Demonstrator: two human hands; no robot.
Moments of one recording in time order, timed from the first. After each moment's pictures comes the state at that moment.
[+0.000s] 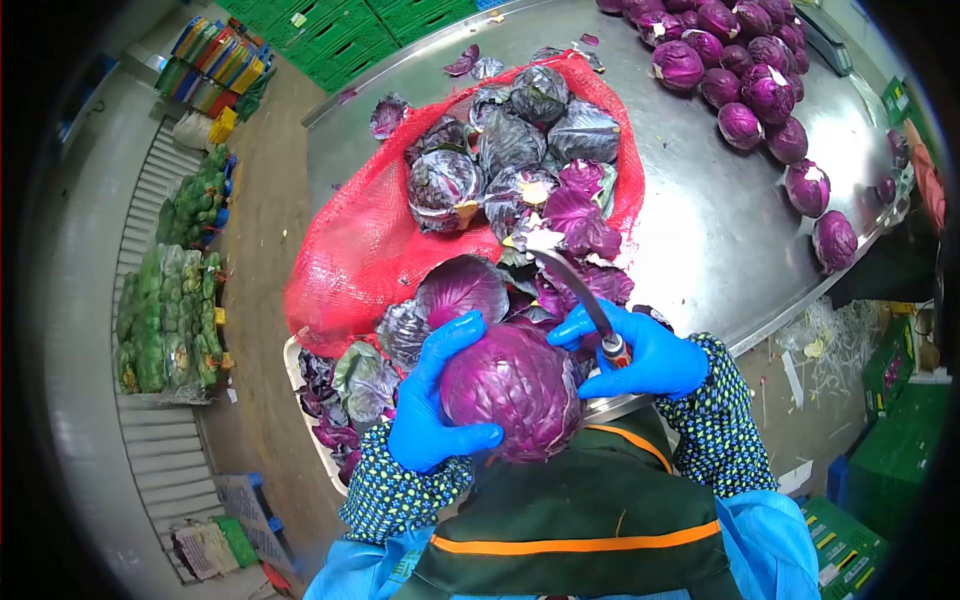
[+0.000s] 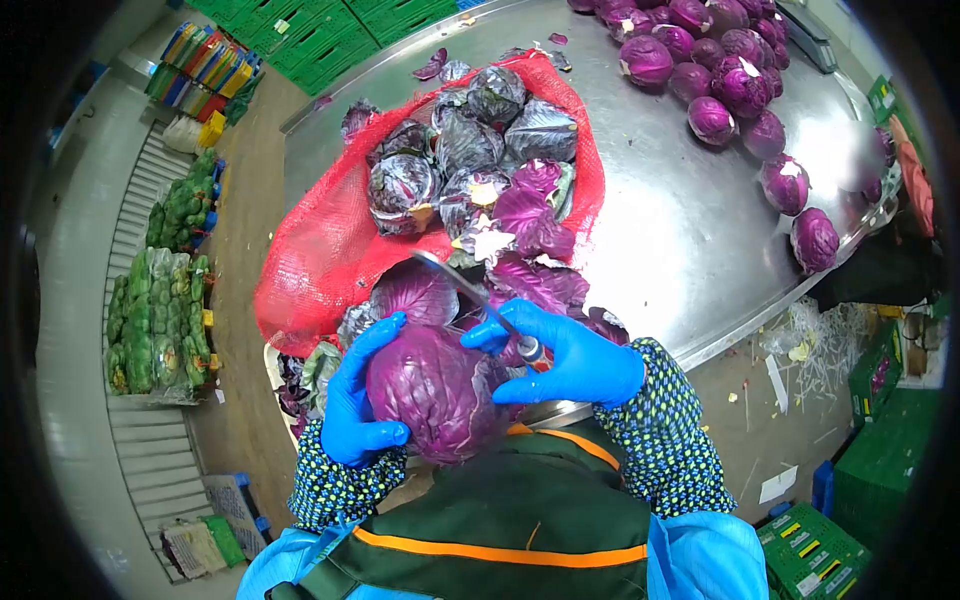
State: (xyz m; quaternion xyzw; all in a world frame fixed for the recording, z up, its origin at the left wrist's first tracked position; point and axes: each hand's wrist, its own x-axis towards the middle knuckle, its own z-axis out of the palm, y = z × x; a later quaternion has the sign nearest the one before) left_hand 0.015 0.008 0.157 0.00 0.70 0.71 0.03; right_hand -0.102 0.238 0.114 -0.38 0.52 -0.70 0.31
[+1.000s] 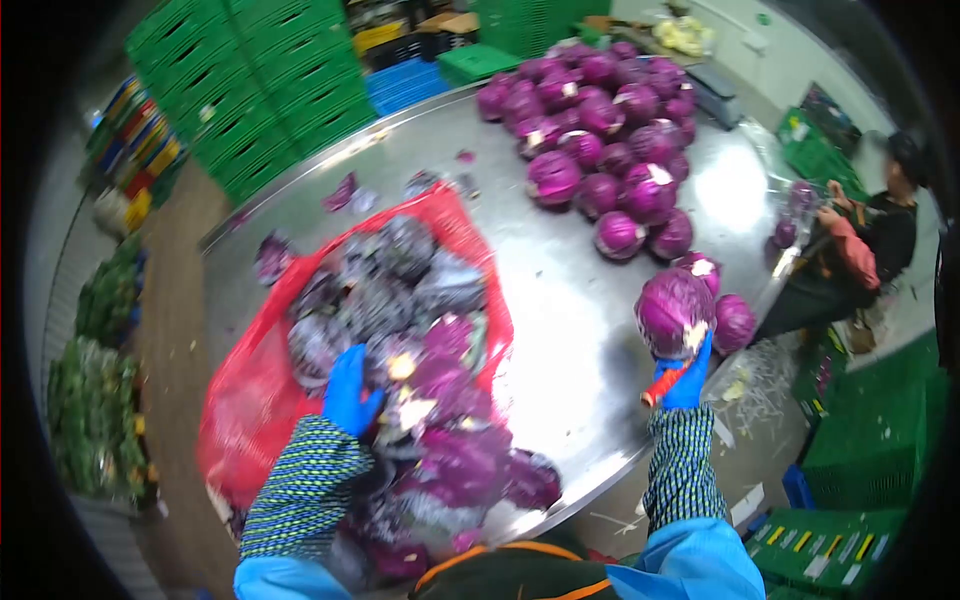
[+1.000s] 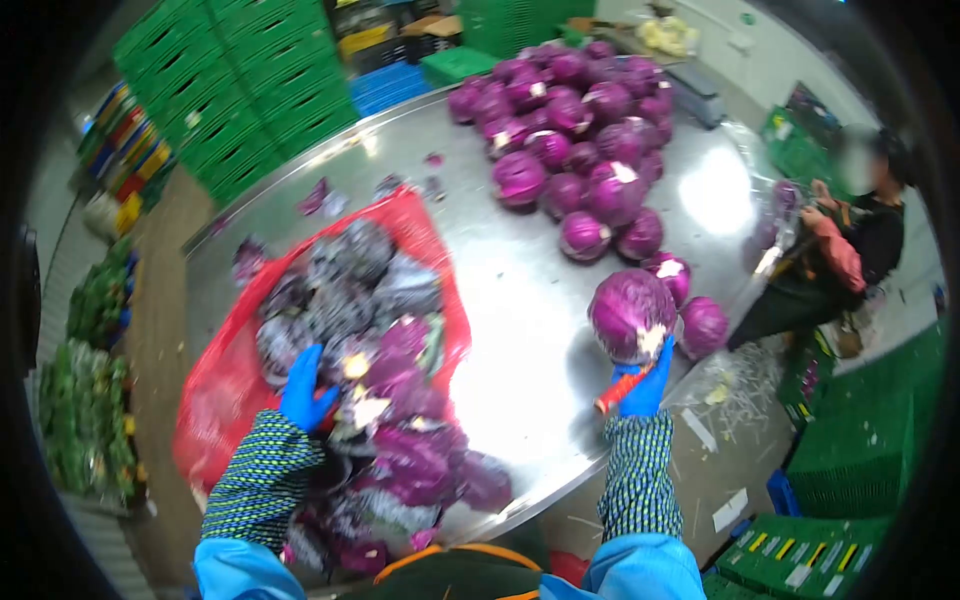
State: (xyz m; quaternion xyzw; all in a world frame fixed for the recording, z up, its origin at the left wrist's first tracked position) left_hand -0.200 -0.050 0.015 0.11 0.97 0.21 -0.10; right_hand -0.237 0.455 0.006 0.23 0.29 -0.92 -0.15
